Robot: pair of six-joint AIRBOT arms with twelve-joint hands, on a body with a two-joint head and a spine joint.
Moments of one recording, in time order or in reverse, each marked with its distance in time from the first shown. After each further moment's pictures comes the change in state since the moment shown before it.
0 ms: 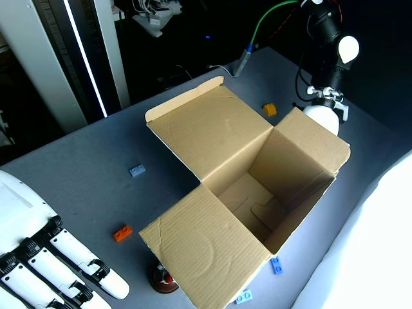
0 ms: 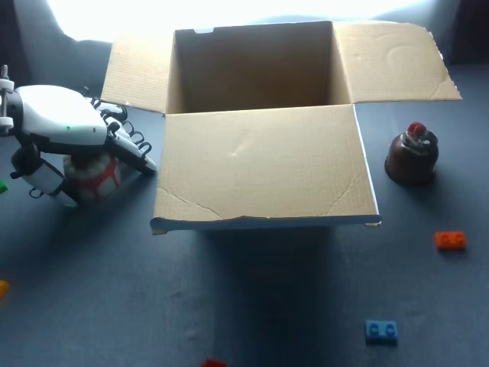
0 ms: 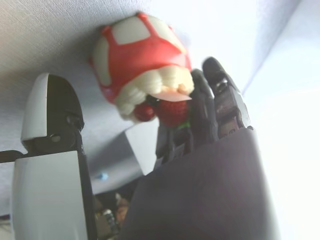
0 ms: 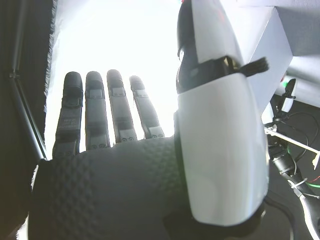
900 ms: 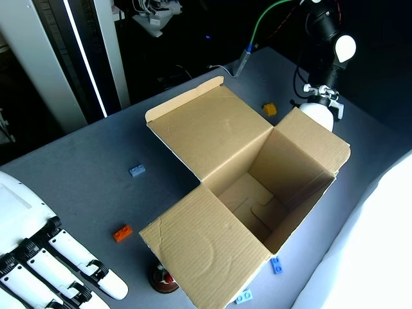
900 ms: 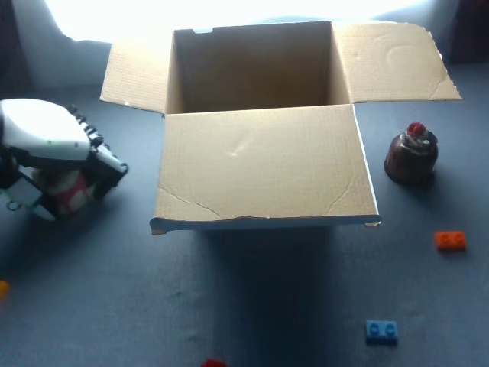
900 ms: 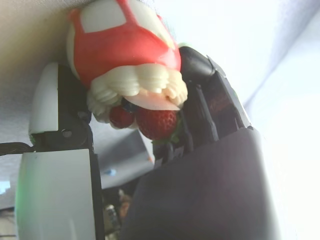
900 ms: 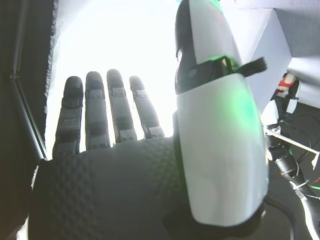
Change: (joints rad) left arm 0.035 0.060 -0.045 0.012 -0.011 -0.010; right arm 0.000 0.000 0.000 0.002 -0.003 -0.003
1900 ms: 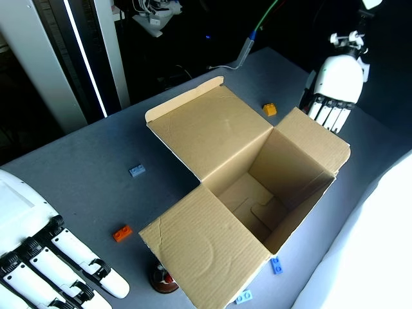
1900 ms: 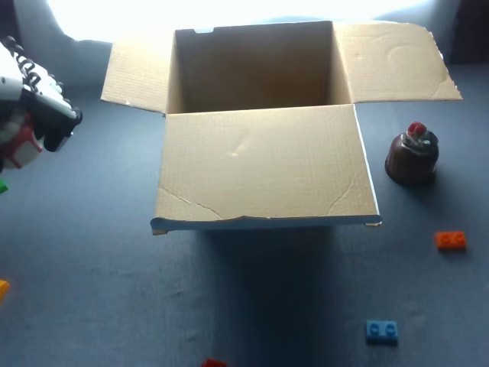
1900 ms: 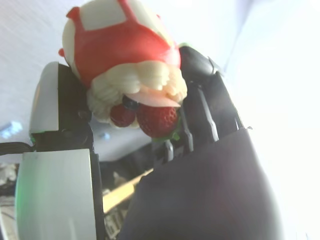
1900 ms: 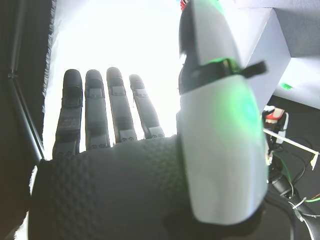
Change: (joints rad) left arm -0.304 0.252 -0.189 0.253 -0.128 -0.167; right arm 0.000 0.000 0.000 0.000 0.001 -0.004
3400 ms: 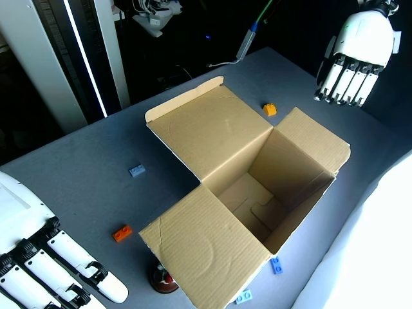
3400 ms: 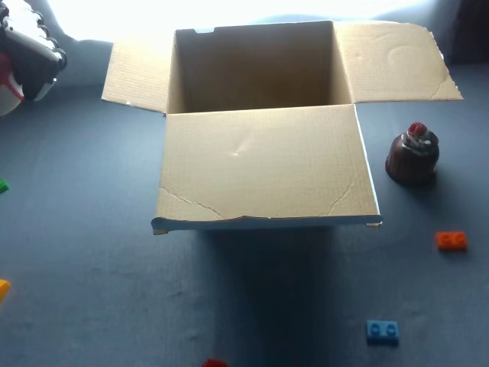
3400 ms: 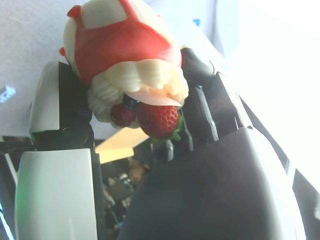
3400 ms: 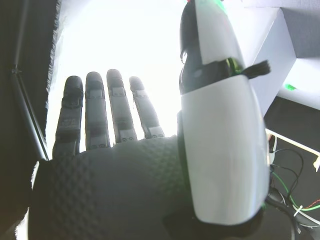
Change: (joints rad) left arm -0.405 0.036 -0.019 0.339 -0.185 -0.163; right arm 0.000 0.000 0.000 0.000 0.022 -0.009
